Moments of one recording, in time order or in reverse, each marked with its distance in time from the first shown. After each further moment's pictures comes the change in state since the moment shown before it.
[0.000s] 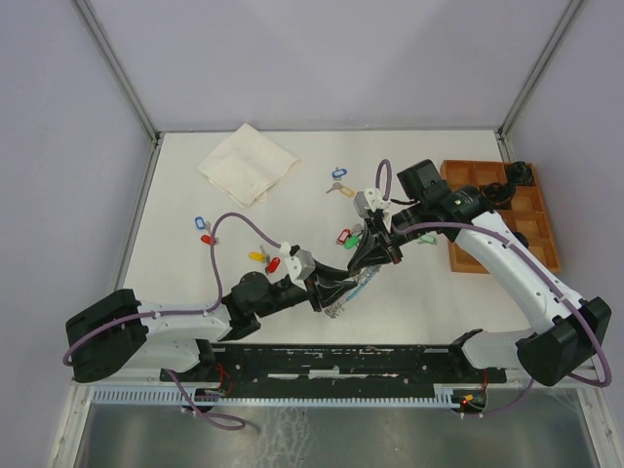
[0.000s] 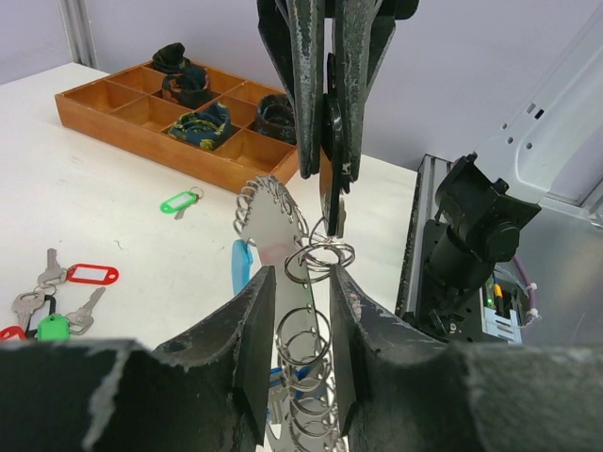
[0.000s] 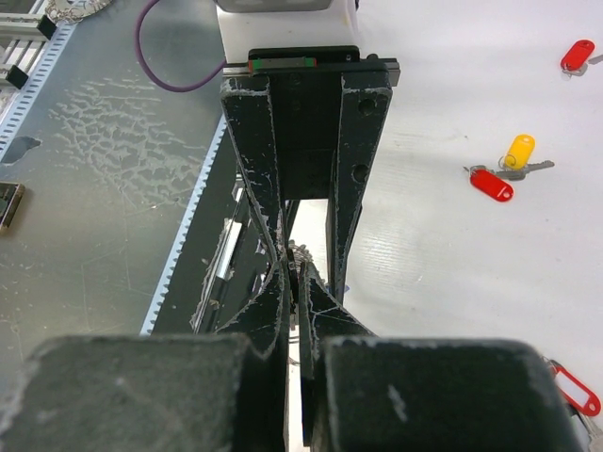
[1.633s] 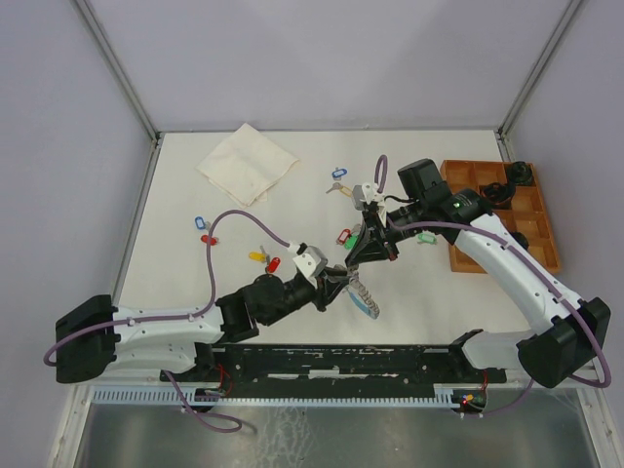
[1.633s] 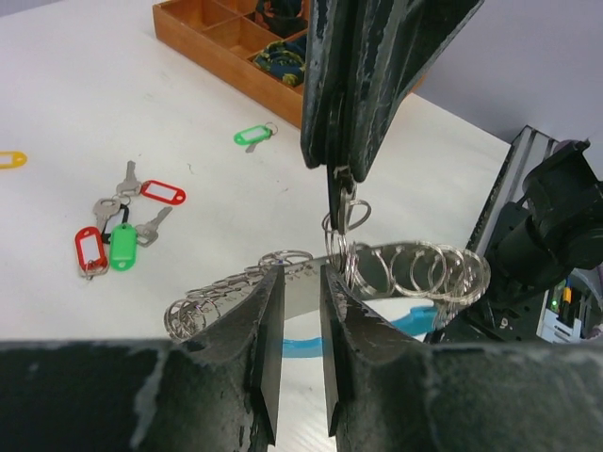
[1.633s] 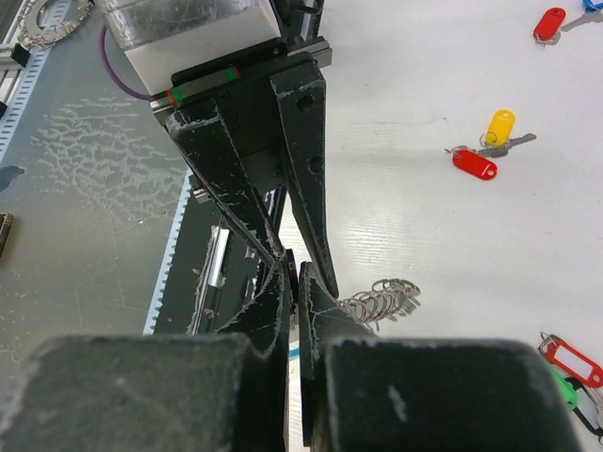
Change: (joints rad) left arm -0.129 -0.119 0.120 -0.450 -0.365 0.000; right arm -0.006 -0.010 -0.045 0.140 0.053 0.168
